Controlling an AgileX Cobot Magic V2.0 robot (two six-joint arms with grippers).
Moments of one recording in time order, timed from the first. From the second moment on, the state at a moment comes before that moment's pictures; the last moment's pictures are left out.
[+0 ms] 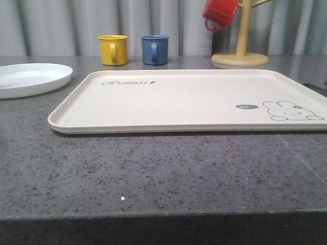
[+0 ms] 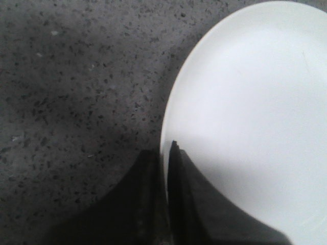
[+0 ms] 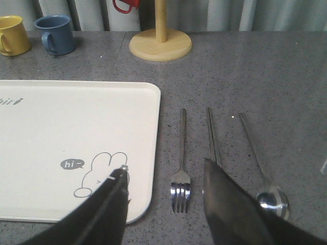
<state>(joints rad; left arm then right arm) 0.27 1.82 -1.35 -0.60 0.76 0.39 0.02 0.45 -0.58 0.03 0.51 0.03</state>
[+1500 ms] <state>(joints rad) -0.25 1.80 -1.47 -0.55 0.95 0.45 0.02 0.45 -0.58 0.03 0.51 0.02</state>
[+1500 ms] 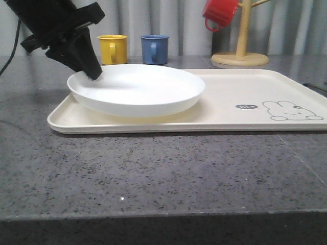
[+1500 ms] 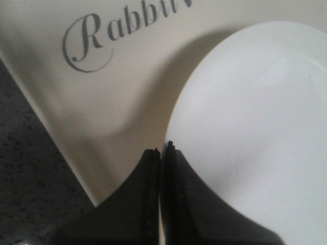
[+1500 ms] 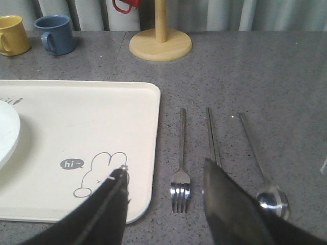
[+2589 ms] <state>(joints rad) -0.56 1.41 -1.45 -0.03 0.95 0.26 0.02 0.45 -0.58 0.03 0.51 0.02</state>
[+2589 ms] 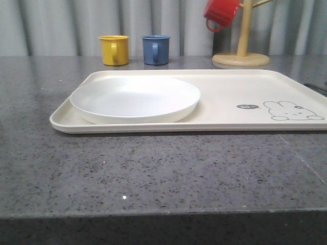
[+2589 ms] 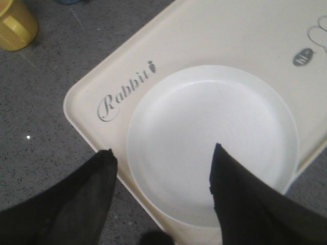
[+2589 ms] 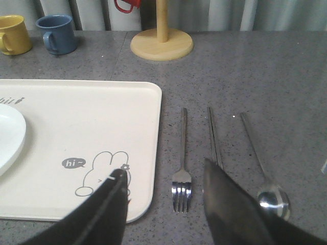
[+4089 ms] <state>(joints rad) -0.74 0.77 -0.91 0.13 0.69 0.03 0.02 0.45 -0.58 0.03 0.51 0.03</state>
